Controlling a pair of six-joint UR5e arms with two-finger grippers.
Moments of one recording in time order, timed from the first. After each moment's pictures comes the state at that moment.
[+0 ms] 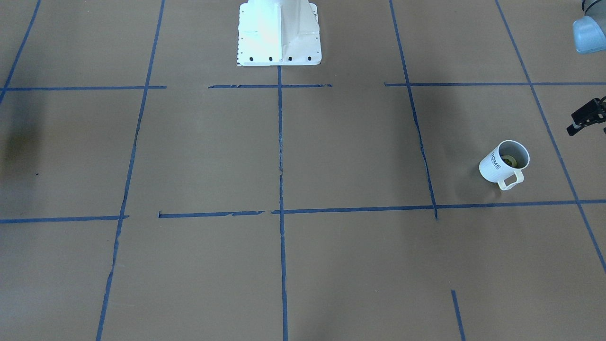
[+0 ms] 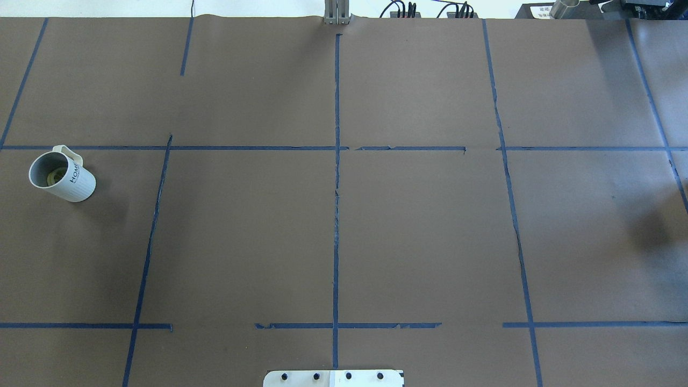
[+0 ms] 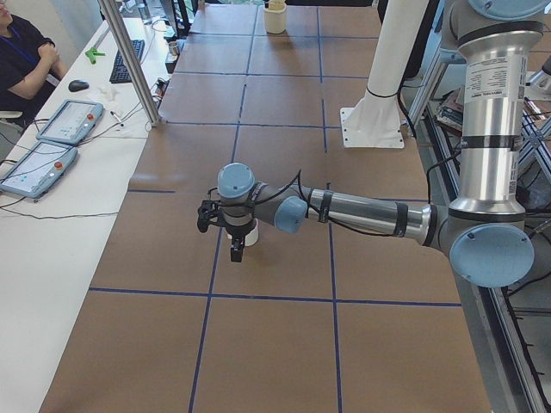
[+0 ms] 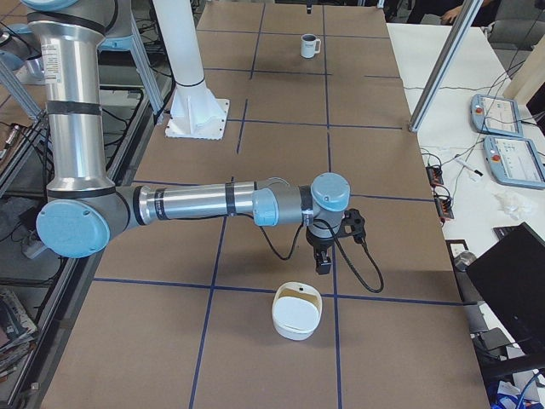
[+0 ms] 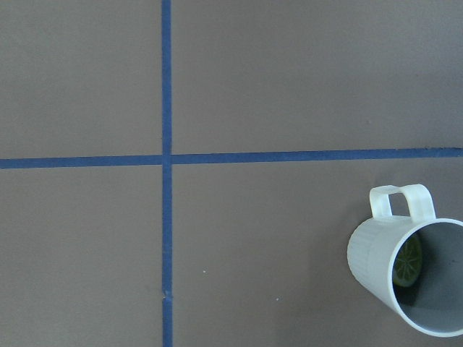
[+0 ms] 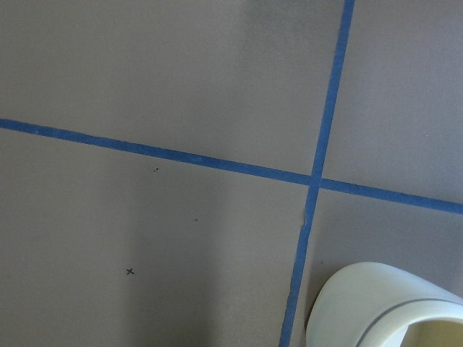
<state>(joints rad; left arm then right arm) -1.32 -1.53 -1.72 -1.83 -2.33 -0.41 1.48 -1.55 1.67 -1.56 2.35 -0.03</state>
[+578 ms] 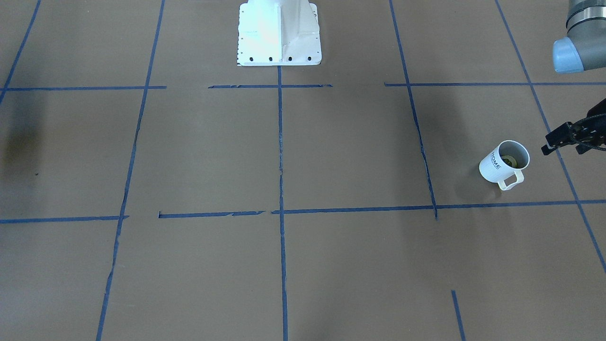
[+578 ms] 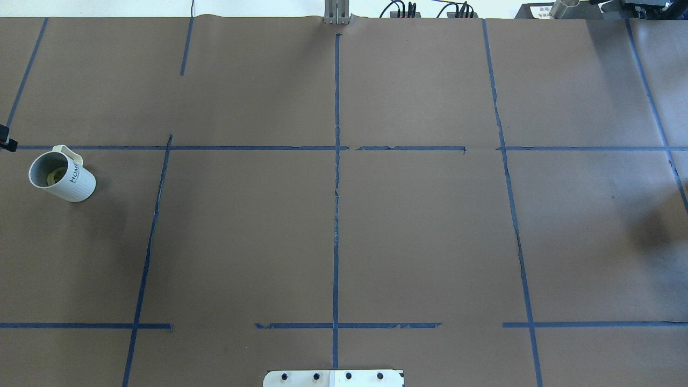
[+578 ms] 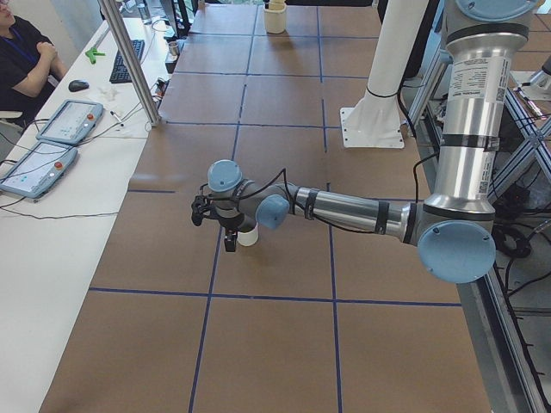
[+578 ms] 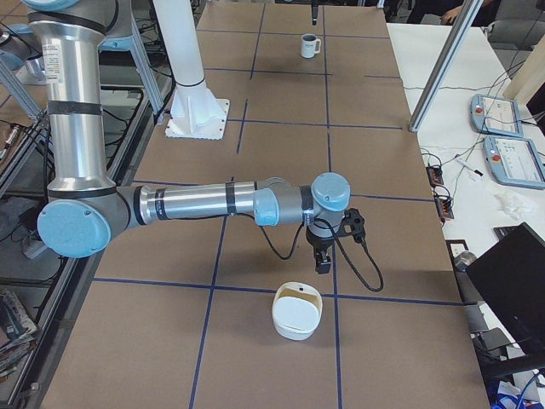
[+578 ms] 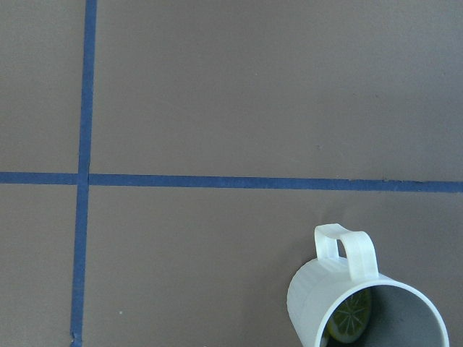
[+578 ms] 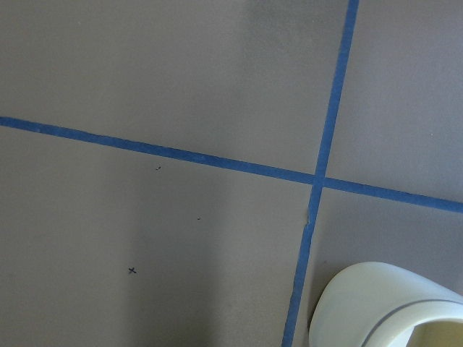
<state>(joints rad) -1.24 -1.62 -1.63 -1.87 -2.33 -0.55 1.48 -1.55 1.67 -1.56 2.35 -0.03</state>
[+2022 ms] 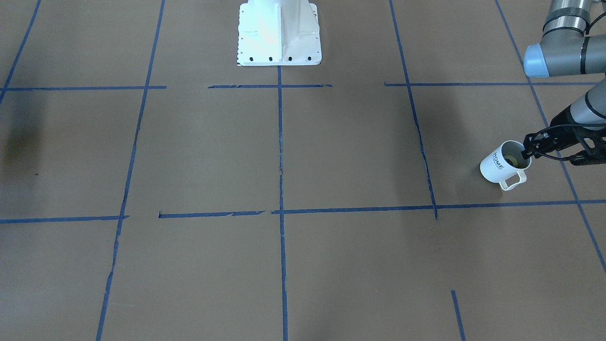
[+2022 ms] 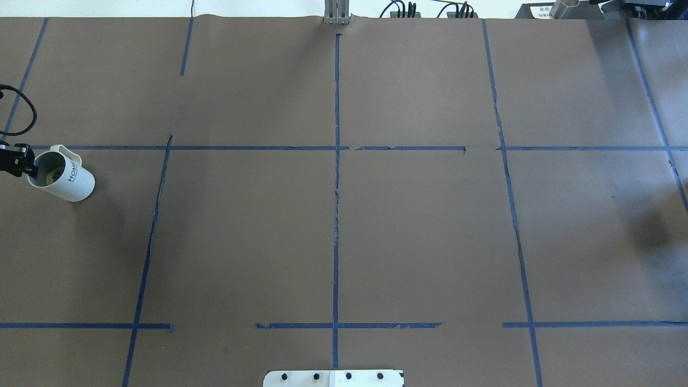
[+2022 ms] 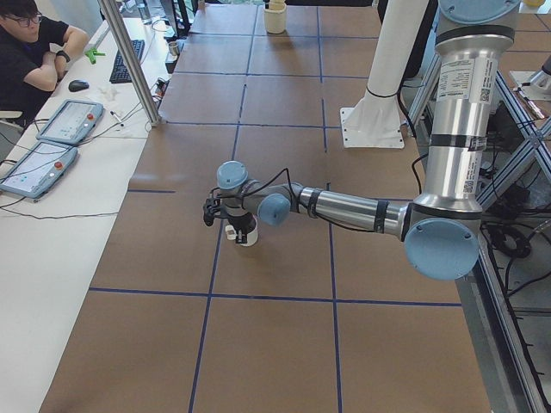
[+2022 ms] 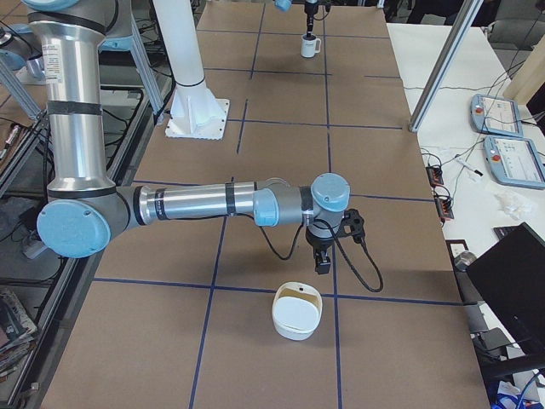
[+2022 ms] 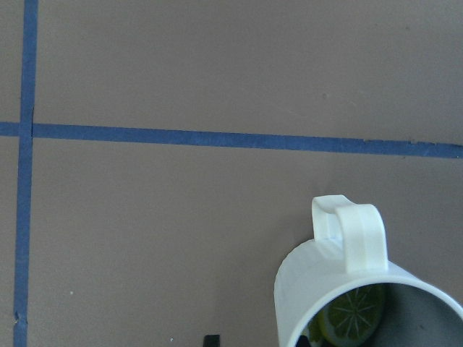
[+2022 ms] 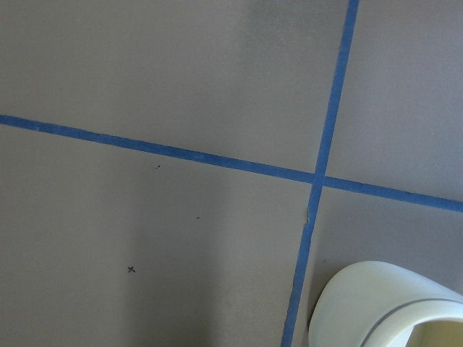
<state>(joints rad) -1.13 -1.61 -1.63 -1.88 -2.26 -0.63 1.48 -1.56 1.67 -1.56 2.35 -0.03</state>
